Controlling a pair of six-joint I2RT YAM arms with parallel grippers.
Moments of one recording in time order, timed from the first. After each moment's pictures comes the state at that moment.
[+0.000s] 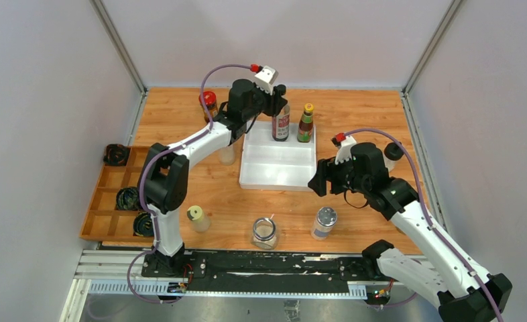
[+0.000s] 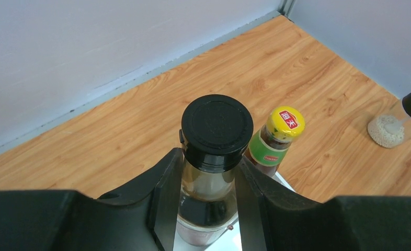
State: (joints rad) left arm -0.53 1.90 1.48 0.31 0.23 -0.07; right arm 0.52 0.84 0.83 -0.59 -0.21 0.24
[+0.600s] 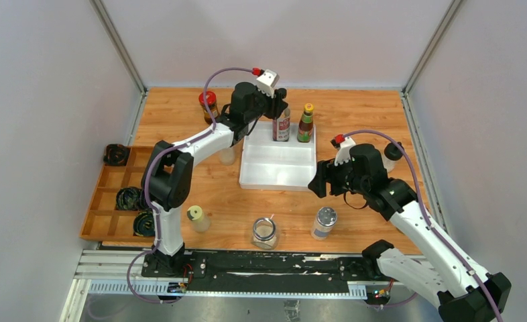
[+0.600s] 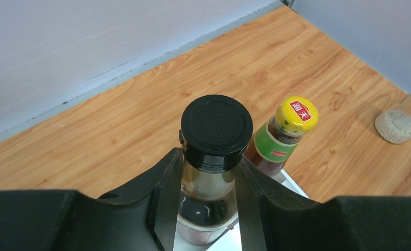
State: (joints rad) left arm -0.53 1.94 1.46 0.34 0.23 -0.08; right arm 0.52 0.85 0.81 -0.58 -0.21 0.24
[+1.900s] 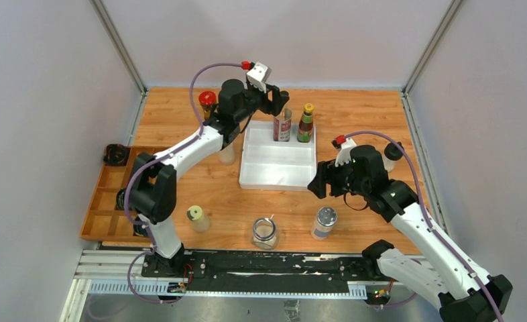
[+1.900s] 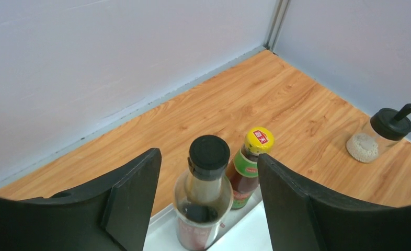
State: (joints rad) left arm -0.53 1.81 1.41 0.40 0.24 -0.07; right arm 0.52 0.83 0.80 -0.58 -0.21 0.27
